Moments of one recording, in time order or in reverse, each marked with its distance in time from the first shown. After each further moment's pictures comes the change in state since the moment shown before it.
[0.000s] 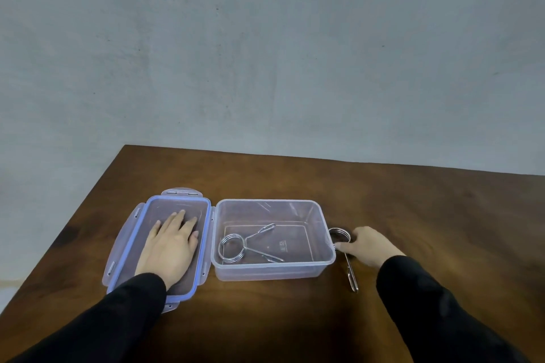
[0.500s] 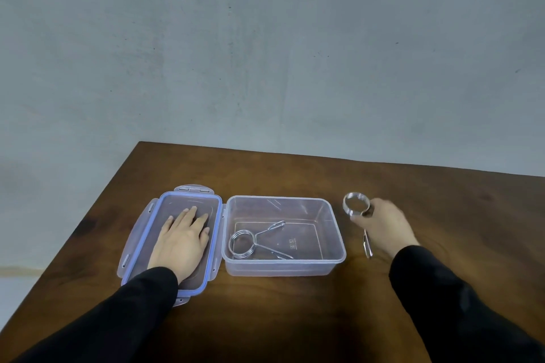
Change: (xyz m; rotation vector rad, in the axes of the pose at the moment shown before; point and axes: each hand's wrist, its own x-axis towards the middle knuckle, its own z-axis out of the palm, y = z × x) left_hand -0.003 -0.002 0.001 0.024 -0.015 0.003; right_hand -0.017 -0.020 -0.033 0.161 0.359 -0.134
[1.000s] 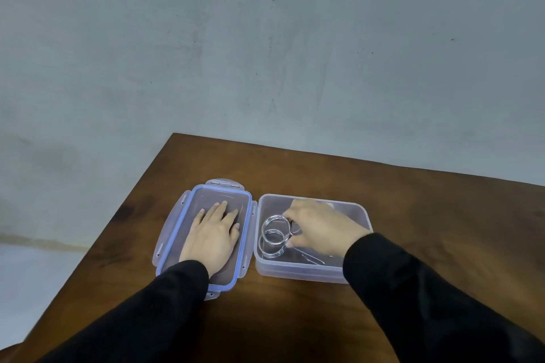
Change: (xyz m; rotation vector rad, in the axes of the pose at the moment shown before) left_hand 0.000 -0.002 0.000 -0.033 0.023 0.017; right_hand -0.040 -0.153 0.049 -0.378 -0.393 -0.873
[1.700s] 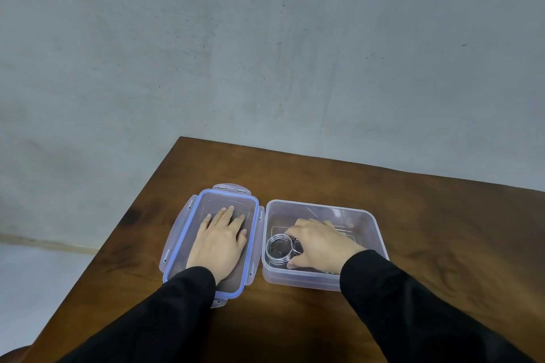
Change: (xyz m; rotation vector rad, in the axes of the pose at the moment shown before) left_hand 0.000 -0.002 -0.001 -0.005 0.005 -0.009; right_hand 0.014 -0.001 0.034 0.048 -0.110 0.080
